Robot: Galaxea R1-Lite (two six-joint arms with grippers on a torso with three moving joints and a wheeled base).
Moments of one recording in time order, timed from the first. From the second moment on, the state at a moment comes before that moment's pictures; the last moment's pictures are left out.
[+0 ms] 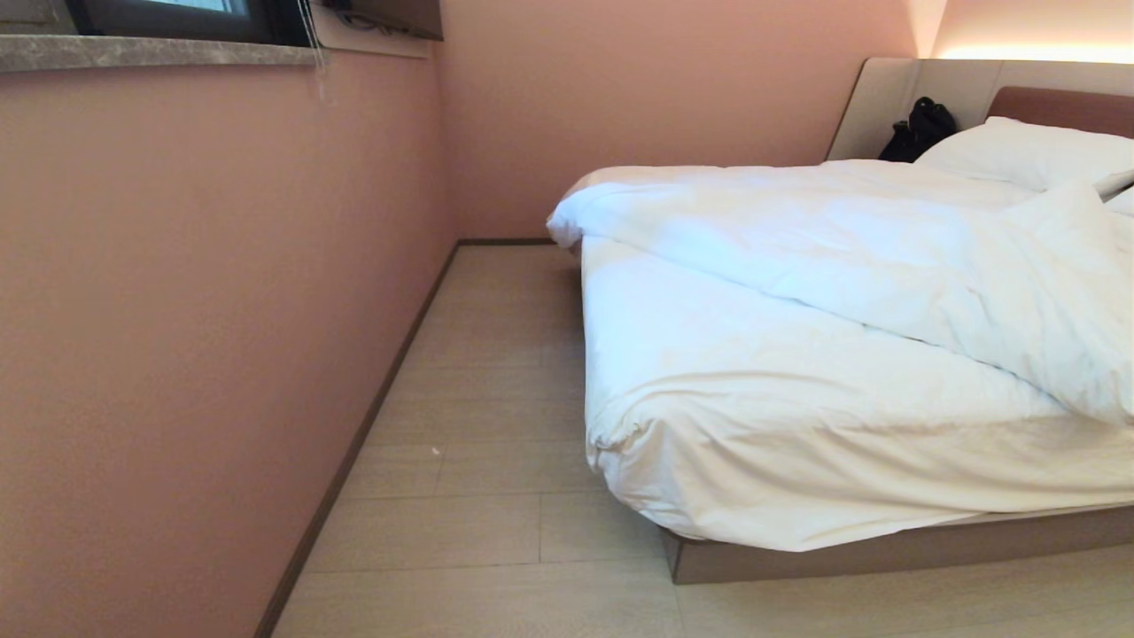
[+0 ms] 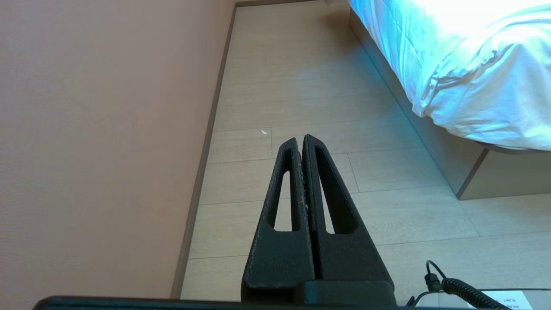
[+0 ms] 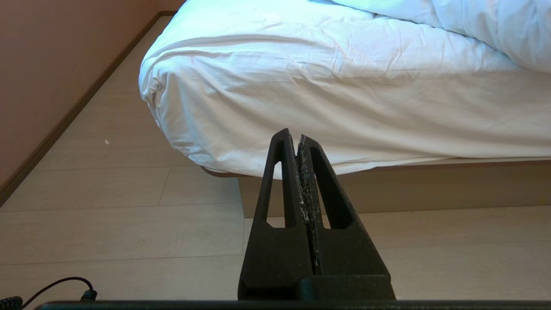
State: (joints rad) left arm 0.00 0.00 -0.01 0.05 -0.04 0.06; right arm 0.00 0.00 0.00 0.00 0.00 0.01
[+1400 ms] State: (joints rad) left arm 0.00 0.00 -0.01 0.05 -0.04 0.06; right arm 0.00 0.00 0.00 0.00 0.00 0.01
